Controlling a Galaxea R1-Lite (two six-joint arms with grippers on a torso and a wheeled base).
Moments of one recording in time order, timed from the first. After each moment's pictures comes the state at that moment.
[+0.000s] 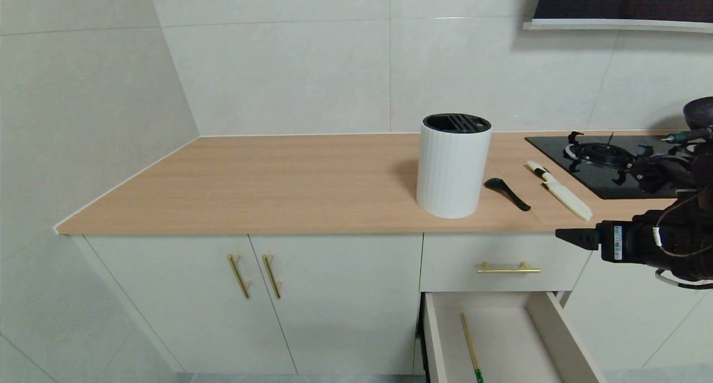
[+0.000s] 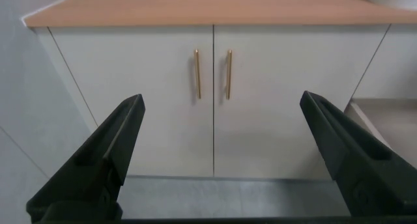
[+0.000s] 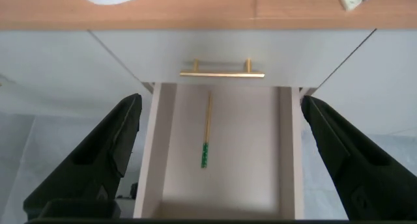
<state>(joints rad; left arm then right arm) 0.01 0.00 0.00 0.00 0.02 0.00 0.15 1.47 -0.73 -0.23 -0.02 0.12</state>
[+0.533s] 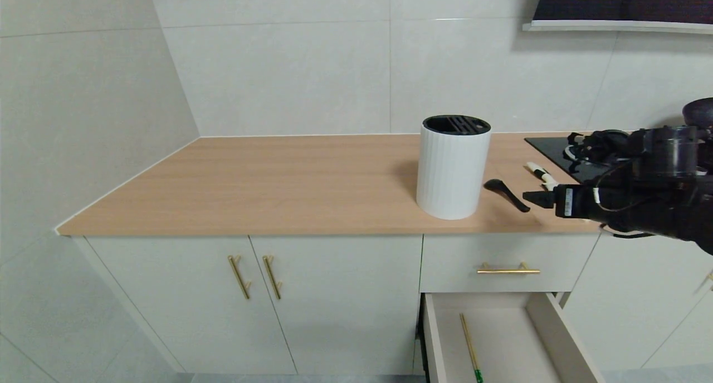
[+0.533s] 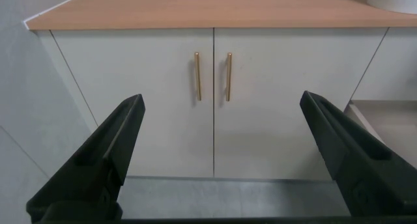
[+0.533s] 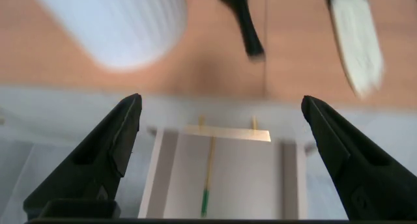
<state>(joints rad) 0.01 0.00 0.00 0.00 0.02 0.00 0.13 1.76 -0.97 -0.41 0.03 0.08</state>
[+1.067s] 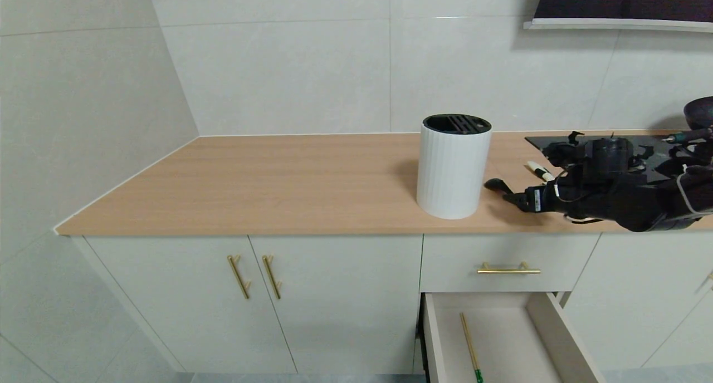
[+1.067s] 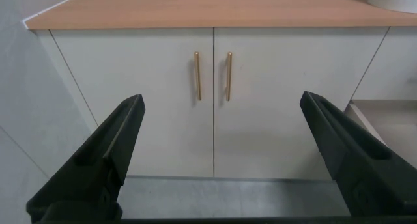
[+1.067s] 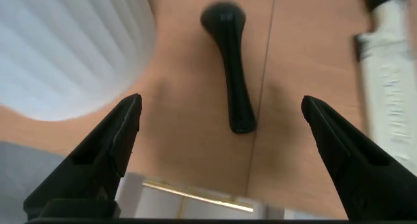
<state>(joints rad) 0.01 0.00 0.00 0.00 0.02 0.00 0.05 2.11 -1.27 -0.42 0.15 -0.06</state>
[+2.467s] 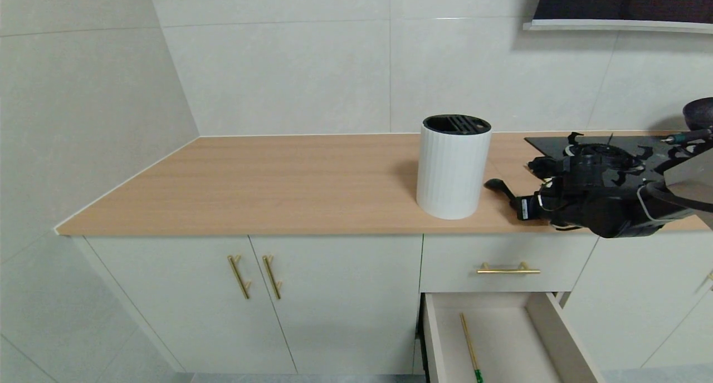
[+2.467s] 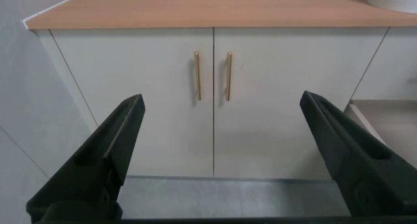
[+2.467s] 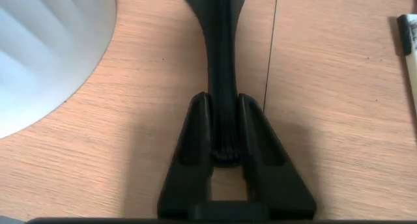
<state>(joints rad) 0.01 0.00 0.00 0.00 0.02 0.00 0.04 2.27 -1.38 -0.44 0.13 -0.07</state>
